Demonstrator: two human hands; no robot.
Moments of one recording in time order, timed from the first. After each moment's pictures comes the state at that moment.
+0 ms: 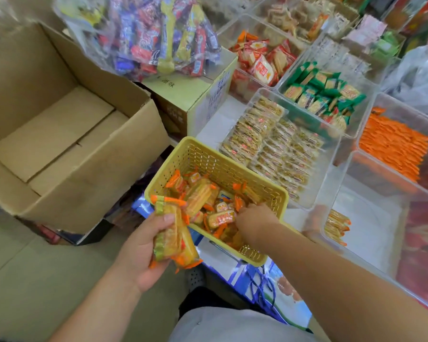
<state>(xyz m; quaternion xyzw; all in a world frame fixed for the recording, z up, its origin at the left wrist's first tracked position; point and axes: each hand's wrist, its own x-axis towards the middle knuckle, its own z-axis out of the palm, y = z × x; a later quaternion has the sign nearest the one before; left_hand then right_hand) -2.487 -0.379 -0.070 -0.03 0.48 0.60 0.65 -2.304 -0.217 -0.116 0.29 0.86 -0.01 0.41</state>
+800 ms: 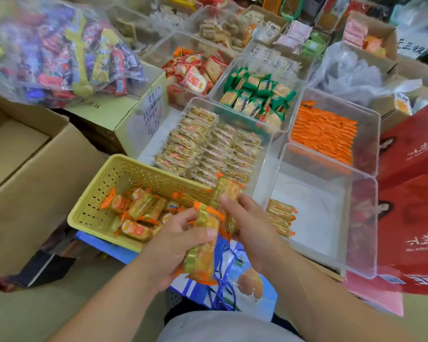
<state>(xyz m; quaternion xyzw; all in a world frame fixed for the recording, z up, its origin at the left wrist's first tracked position) -2.349 -0.301 -0.023 0.21 0.46 0.45 0.73 -2.191 -0.230 -0.035 0.54 0.41 -0.69 -0.26</state>
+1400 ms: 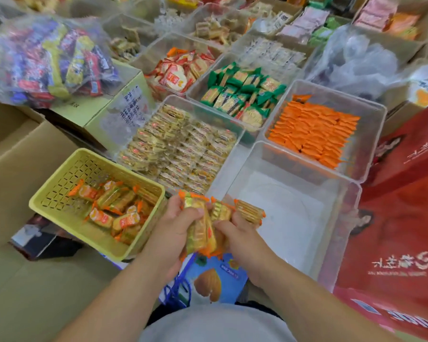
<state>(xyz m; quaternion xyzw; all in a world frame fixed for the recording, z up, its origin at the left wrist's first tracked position) -2.173 -0.244 -0.030 0.13 0.57 0.57 0.58 -2.034 -0.192 -0.060 0.49 0.46 -0.72 -0.18</state>
